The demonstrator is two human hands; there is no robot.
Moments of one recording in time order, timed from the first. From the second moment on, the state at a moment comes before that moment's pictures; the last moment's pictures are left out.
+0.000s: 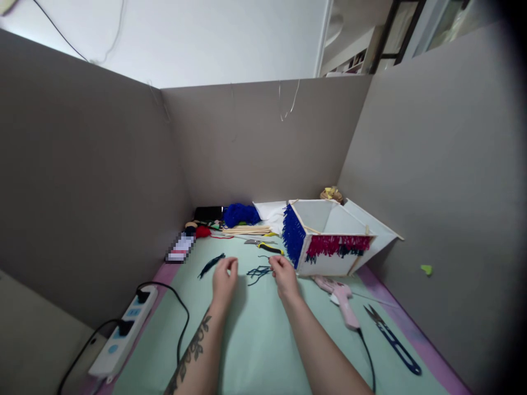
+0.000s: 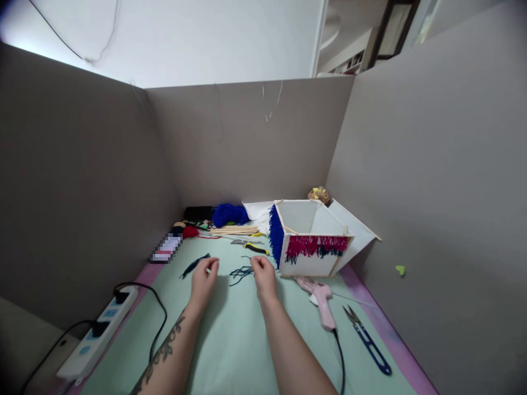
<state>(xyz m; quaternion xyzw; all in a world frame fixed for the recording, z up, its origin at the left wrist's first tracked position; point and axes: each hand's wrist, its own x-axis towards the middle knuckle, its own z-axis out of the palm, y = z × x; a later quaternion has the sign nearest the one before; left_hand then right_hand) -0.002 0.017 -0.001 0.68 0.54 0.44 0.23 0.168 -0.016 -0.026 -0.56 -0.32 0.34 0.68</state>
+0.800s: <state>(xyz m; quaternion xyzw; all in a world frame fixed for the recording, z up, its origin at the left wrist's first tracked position) 0.014 0.008 -0.005 0.45 0.38 0.42 0.69 0.144 -0.033 -0.006 -0.45 -0.51 0.38 0.62</state>
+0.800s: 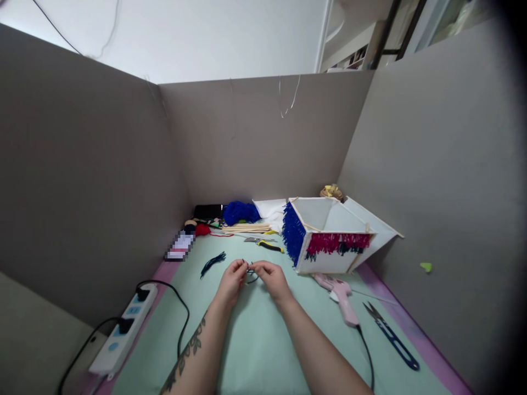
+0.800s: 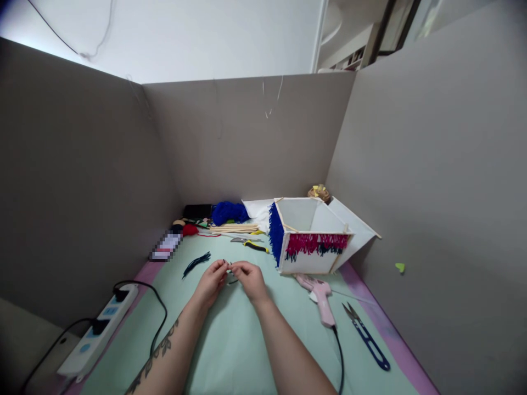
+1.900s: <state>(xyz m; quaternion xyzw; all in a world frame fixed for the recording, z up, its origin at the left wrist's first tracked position) 0.011 -0.004 -0.011 0.76 0.42 0.42 0.27 0.140 -0.025 -0.019 -0.53 -0.45 0.40 0.59</state>
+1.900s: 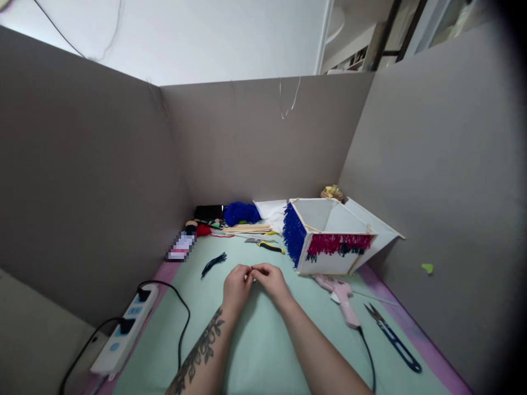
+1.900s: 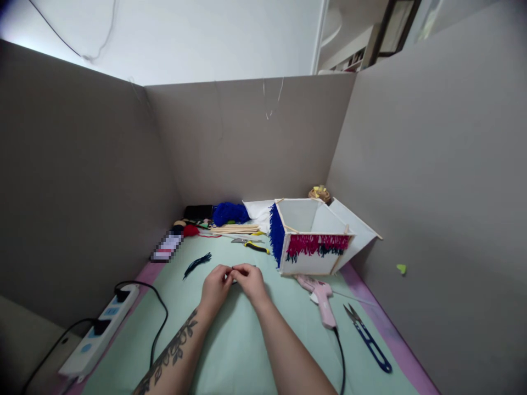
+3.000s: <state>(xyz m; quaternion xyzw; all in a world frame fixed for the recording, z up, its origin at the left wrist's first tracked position) 0.020 0.005 -0.008 0.47 0.43 0.42 0.65 0.151 -0.029 -0.006 -0.55 -0.52 0.36 0.55</state>
